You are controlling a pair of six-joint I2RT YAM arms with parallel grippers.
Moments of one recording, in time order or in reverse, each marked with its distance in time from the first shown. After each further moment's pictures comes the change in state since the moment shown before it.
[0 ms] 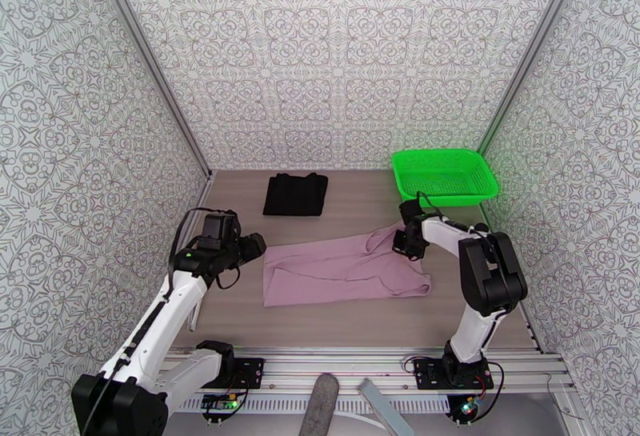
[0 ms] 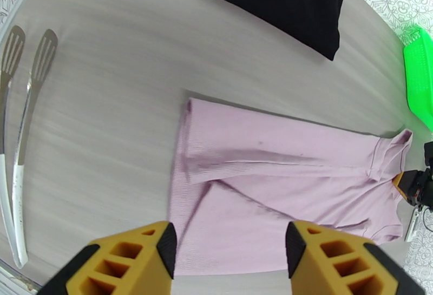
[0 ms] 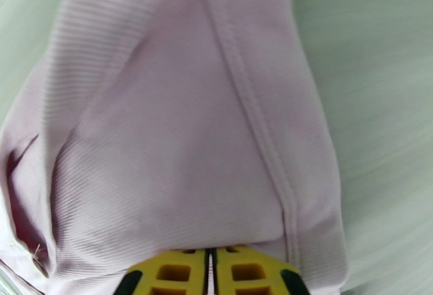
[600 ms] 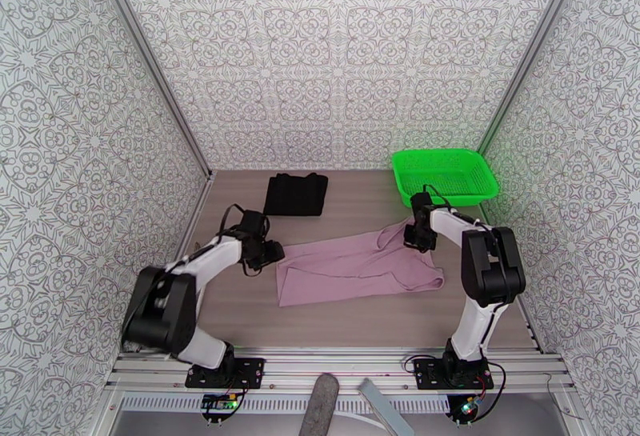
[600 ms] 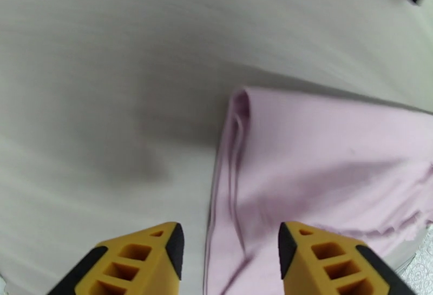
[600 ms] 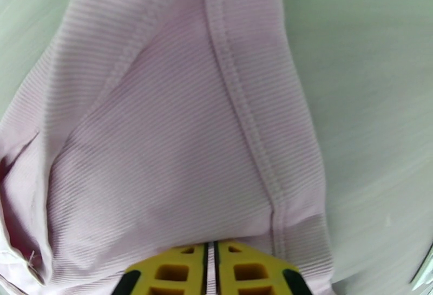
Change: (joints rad) left arm -0.059 0.575 0.062 0.186 0.067 0.001; right arm -0.066 0.064 0.116 -0.087 0.050 -0.177
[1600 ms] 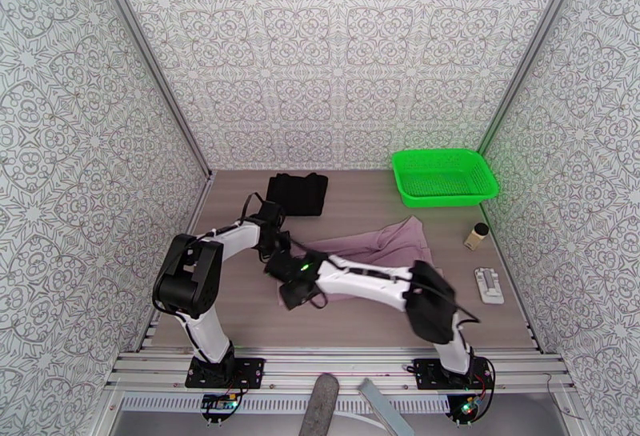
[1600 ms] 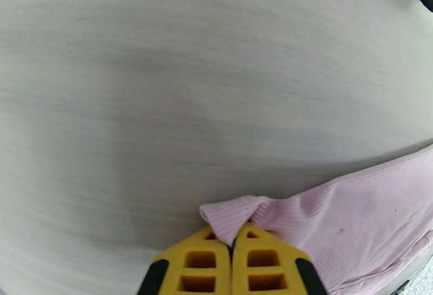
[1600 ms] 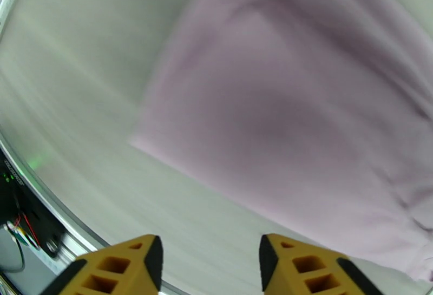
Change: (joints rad) left arm -0.052 0.177 0.136 0.050 -0.013 0.064; right arm 1.110 0.230 0.515 -0.187 0.057 0.220
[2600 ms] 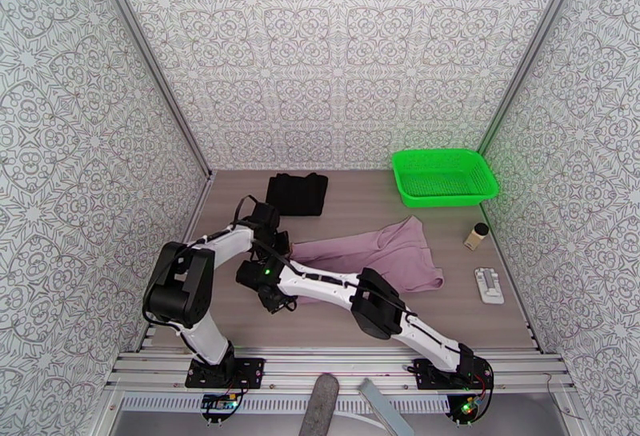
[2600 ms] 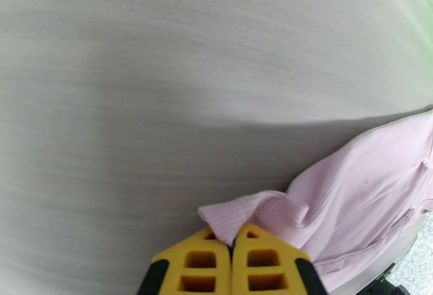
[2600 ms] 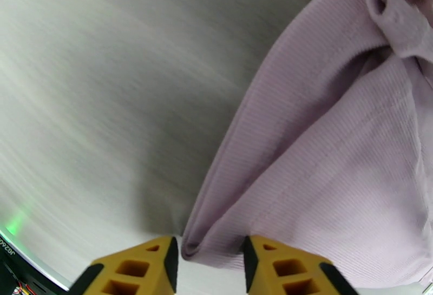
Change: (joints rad) left arm 0.033 -0.087 -0.061 0.019 0.120 0.000; right arm 0.004 0.373 0.492 -0.271 0.023 0.026
